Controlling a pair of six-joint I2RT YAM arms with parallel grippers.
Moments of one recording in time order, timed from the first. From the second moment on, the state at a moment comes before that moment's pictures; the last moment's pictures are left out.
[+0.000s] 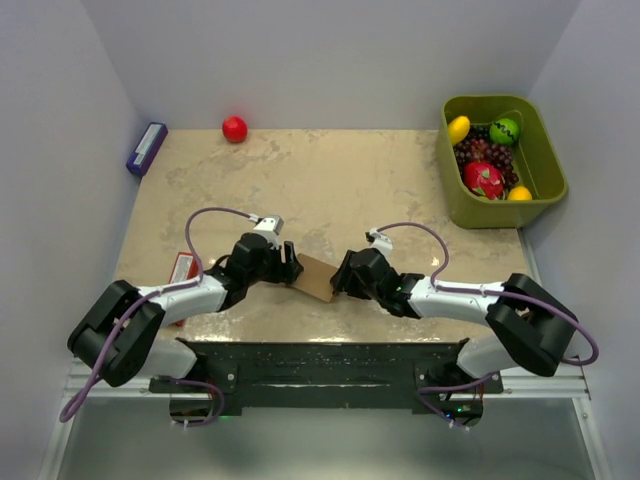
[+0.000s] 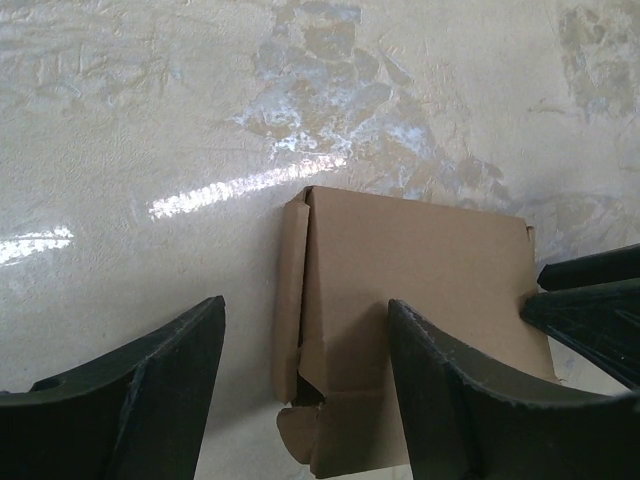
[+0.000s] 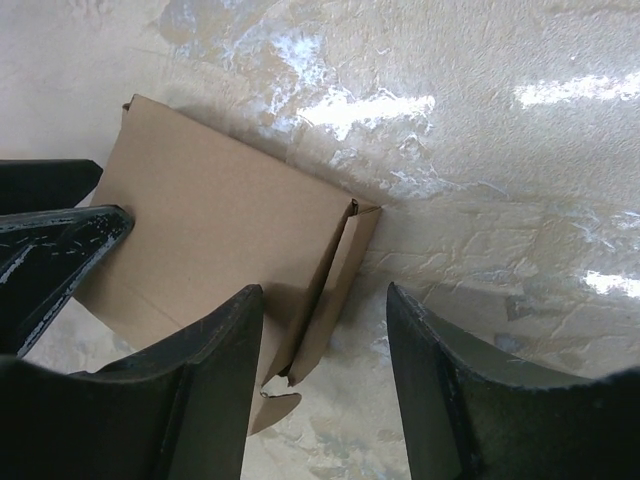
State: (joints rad) left arm -0.59 1.36 0.46 0.28 0.03 -0.46; right arm 0.89 1.42 0.58 0.09 0.27 1.02
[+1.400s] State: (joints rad) left arm -0.59 1.37 0.44 0.27 0.00 -0.44; right arm 0.89 1.47 0.60 0.09 0.28 1.00
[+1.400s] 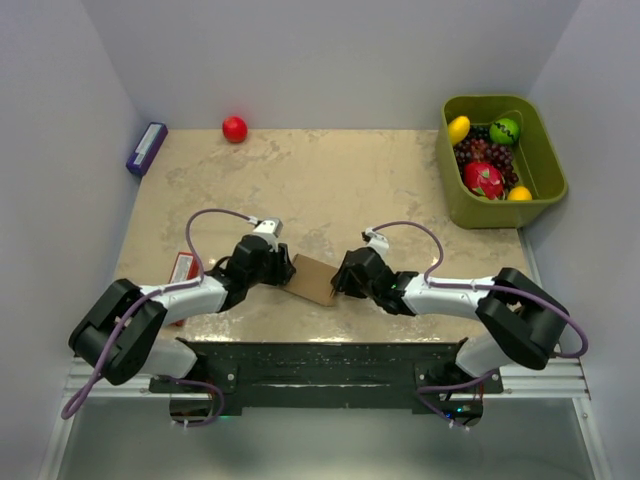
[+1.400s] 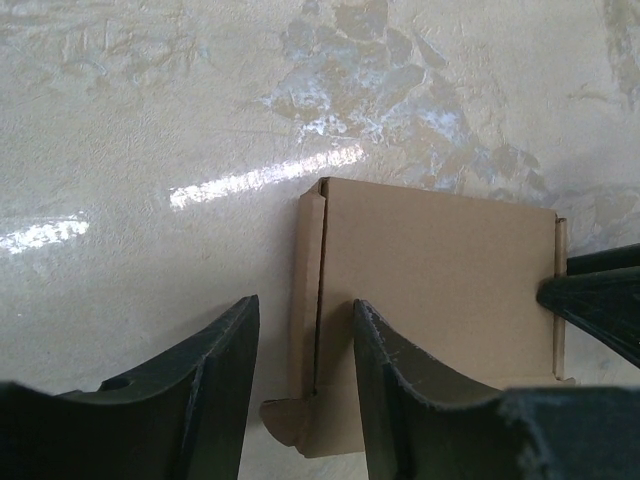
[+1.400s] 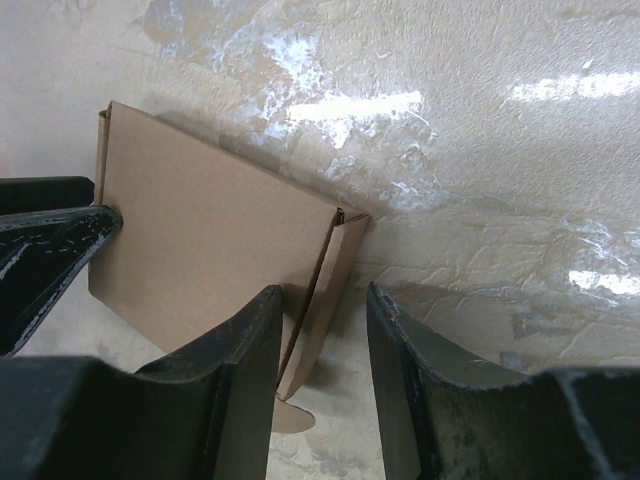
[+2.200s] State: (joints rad) left arm -0.54 1.13 0.51 0.10 0.08 -0.47; right arm 0.83 1.48 0.53 0.26 0.14 1.06
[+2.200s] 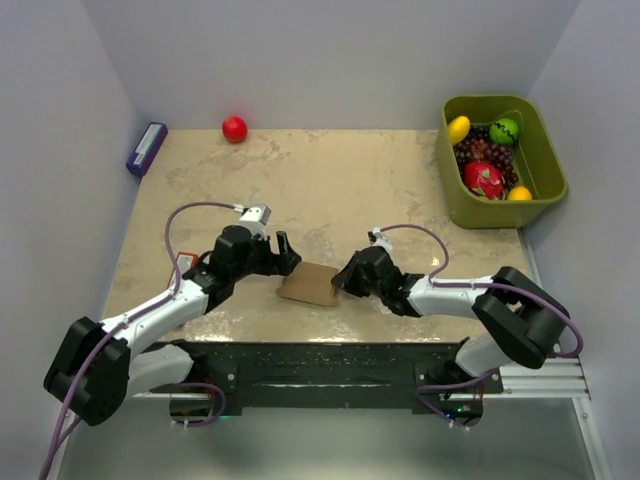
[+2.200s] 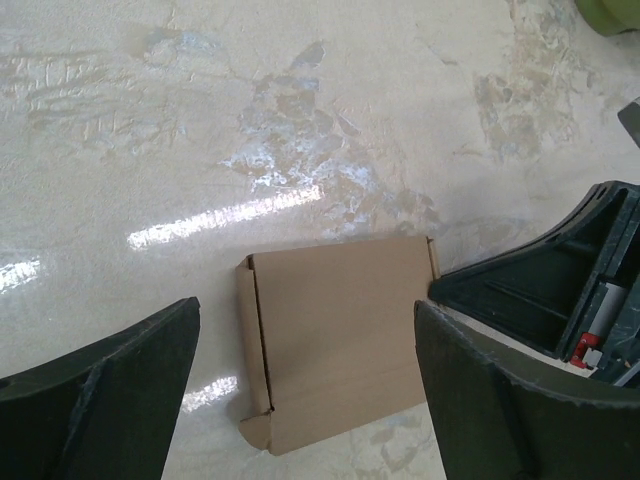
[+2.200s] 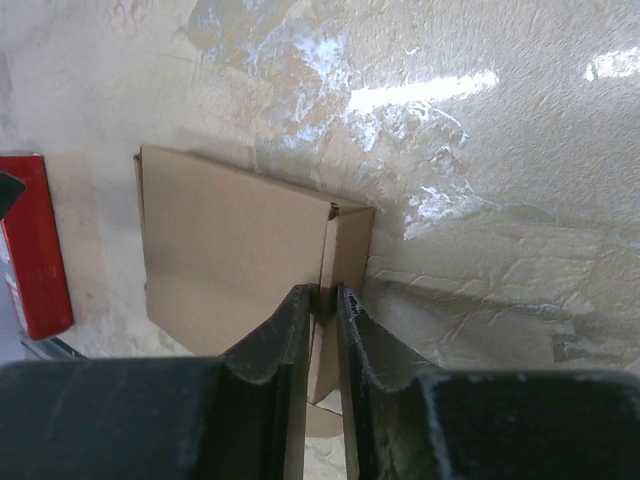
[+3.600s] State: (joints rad) left arm -0.49 1.30 0.37 0.41 0.38 -0.69; right arm 0.78 1.43 0.42 0.38 0.11 1.09
